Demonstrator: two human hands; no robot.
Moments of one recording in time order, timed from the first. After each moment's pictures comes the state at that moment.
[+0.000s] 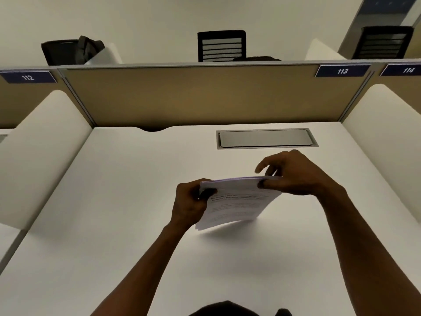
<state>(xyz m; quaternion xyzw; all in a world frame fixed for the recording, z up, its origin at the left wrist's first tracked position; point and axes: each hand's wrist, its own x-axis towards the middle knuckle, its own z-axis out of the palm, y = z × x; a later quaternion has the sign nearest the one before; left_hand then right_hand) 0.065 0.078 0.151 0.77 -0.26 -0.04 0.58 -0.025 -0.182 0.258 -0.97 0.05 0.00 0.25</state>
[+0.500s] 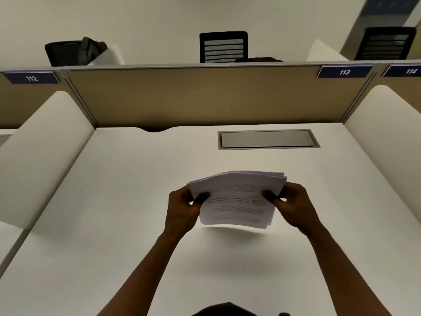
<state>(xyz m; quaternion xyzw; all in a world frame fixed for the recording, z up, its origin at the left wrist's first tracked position) 0.057 0.094 0.145 0.76 -0.19 -0.03 0.62 -0.061 -0.166 0.167 -0.83 0.12 -0.16 0.53</state>
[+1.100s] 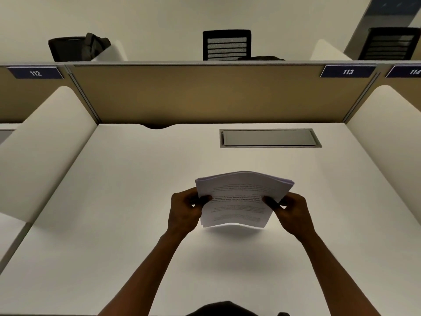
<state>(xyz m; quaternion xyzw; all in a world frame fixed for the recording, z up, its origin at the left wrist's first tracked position) 0.051 0.098 0.128 0.77 -0.20 -0.04 0.61 -0.071 -0.162 0.128 -0.83 0.17 -0.19 0.50</state>
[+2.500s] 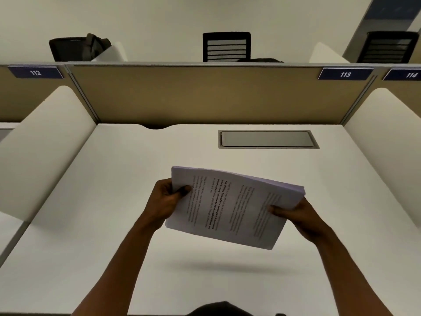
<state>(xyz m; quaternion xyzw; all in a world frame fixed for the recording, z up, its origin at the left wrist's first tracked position) 0.078 0.135 0.160 0.72 -0.15 -0.17 0.66 -0.090 -0.189 0.146 -0.70 0.11 -0.03 0.71</state>
